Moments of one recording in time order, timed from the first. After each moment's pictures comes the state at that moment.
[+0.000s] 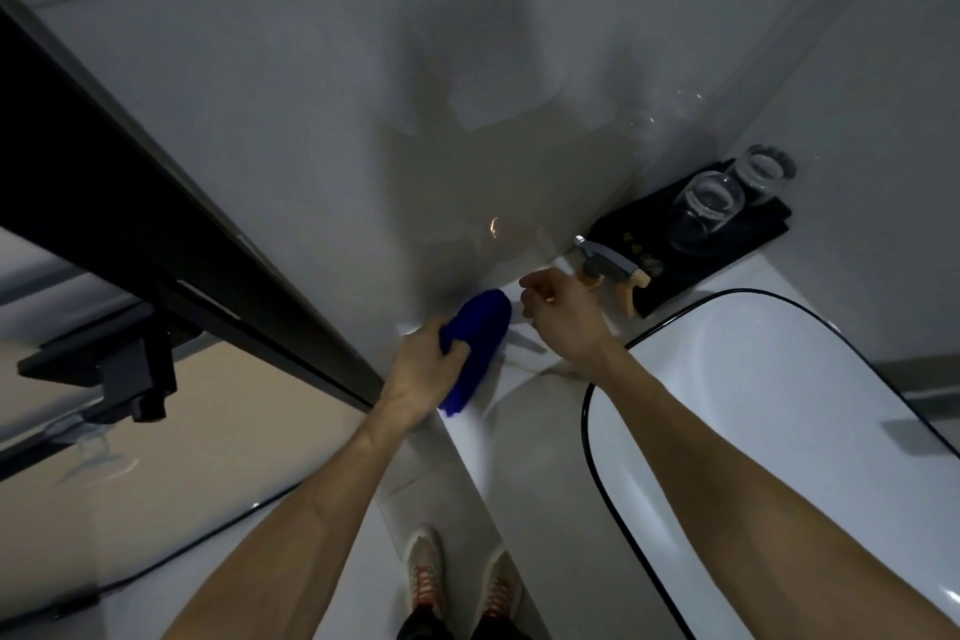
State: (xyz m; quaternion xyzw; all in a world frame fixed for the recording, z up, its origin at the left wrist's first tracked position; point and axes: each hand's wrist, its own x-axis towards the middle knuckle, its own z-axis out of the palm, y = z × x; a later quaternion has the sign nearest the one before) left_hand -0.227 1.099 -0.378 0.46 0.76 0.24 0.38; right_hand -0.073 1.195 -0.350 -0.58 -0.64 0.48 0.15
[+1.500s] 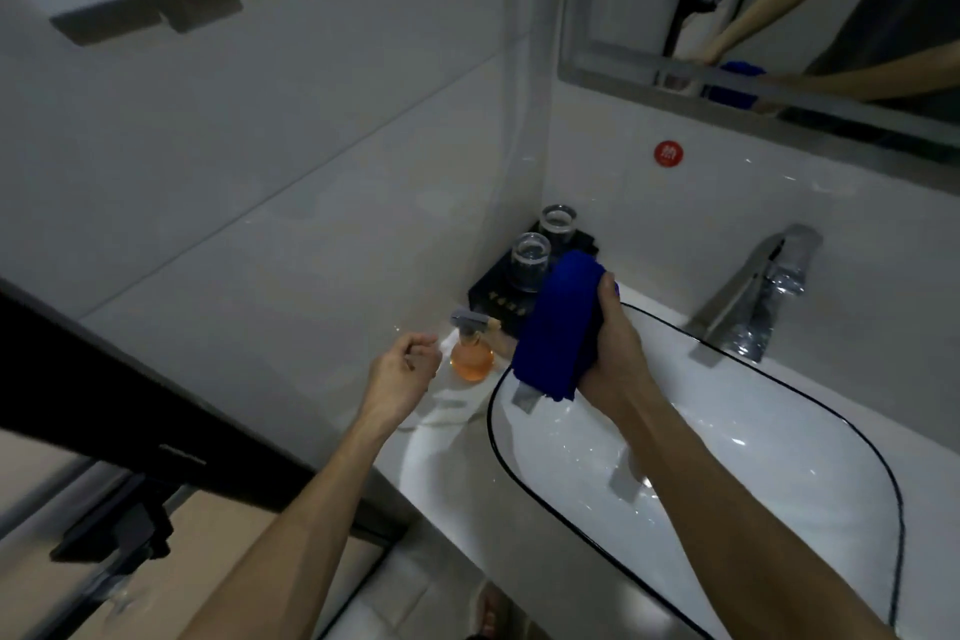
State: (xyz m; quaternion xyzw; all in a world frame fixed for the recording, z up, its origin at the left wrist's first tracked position) left_hand -0.177 1.138 -0.277 0.52 0.66 0.32 0.44; right_hand 0.061 1.124 -0.217 -0.44 -0.11 0.68 0.57
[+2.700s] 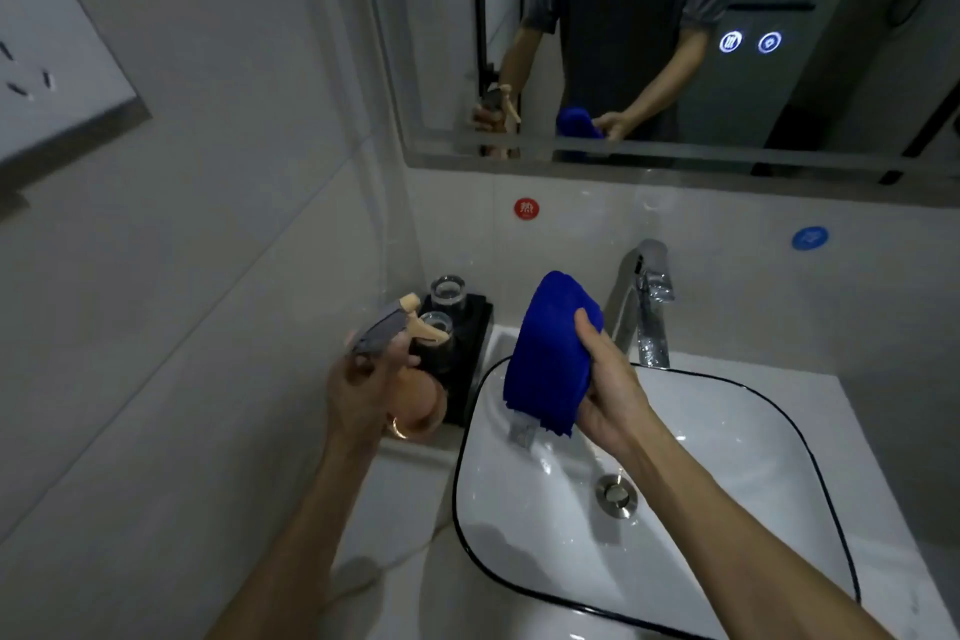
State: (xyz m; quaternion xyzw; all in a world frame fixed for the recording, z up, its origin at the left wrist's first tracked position) left_hand -0.119 1.230 -0.208 0.53 0.45 0.49 0.53; right_hand 0.092 1.109 -0.177 -0.41 -0.06 0.57 0.71
